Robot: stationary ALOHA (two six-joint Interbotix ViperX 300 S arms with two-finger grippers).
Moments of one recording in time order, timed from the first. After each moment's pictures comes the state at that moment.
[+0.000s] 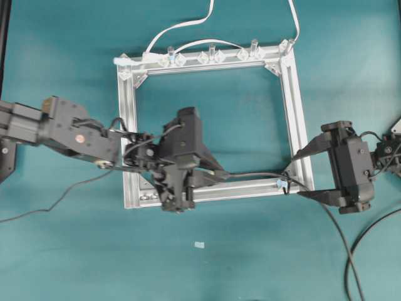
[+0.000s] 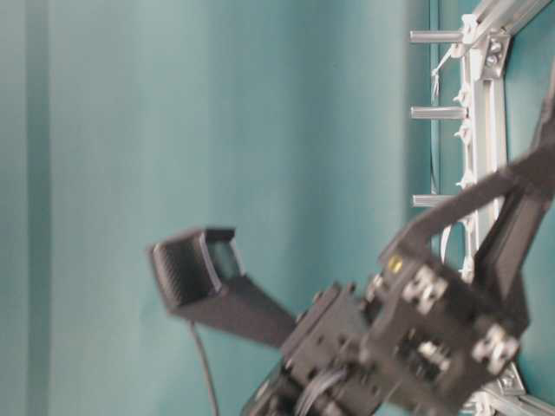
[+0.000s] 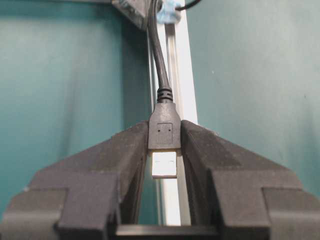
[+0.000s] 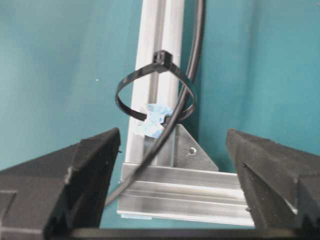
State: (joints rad) left arm -0.12 0.14 0.60 -0.06 -0.15 -0.15; right arm 0.26 -0.36 1.22 0.45 -0.29 -0.26
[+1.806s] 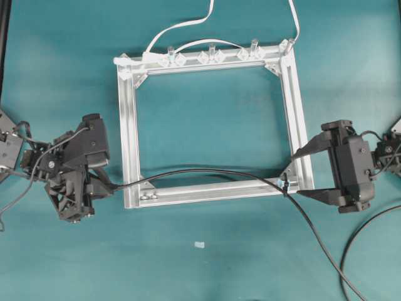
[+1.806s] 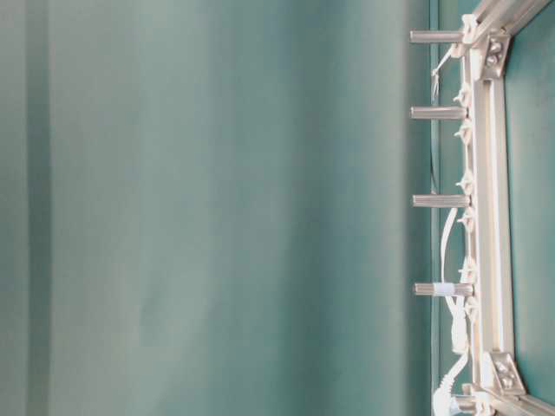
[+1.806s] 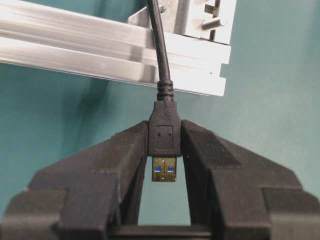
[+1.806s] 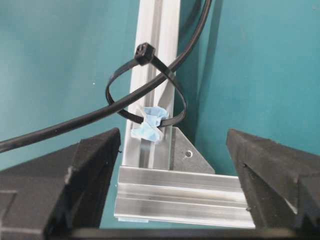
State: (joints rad) left arm -0.25 -0.26 1.03 -0.06 0.21 -0.50; right arm 0.26 -0.36 1.22 0.45 -0.31 -0.26
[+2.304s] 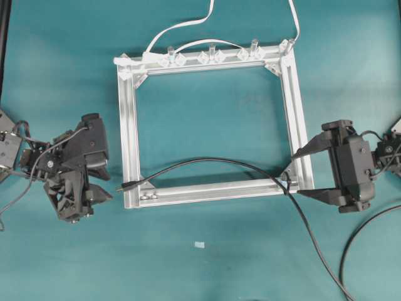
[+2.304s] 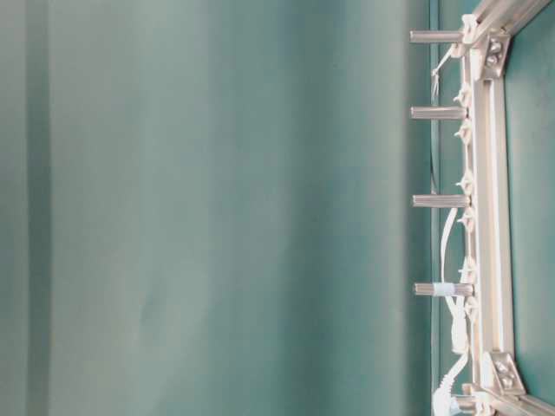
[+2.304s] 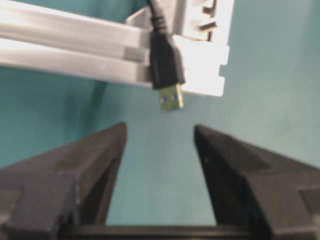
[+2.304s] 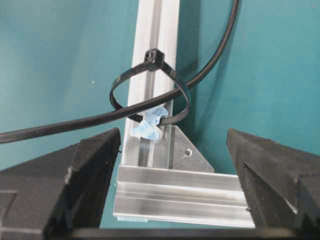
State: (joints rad) left arm -0.25 -0.27 1.03 -0.06 0.21 -0.48; right arm 0.26 -0.36 1.23 0.45 -0.32 -0.26
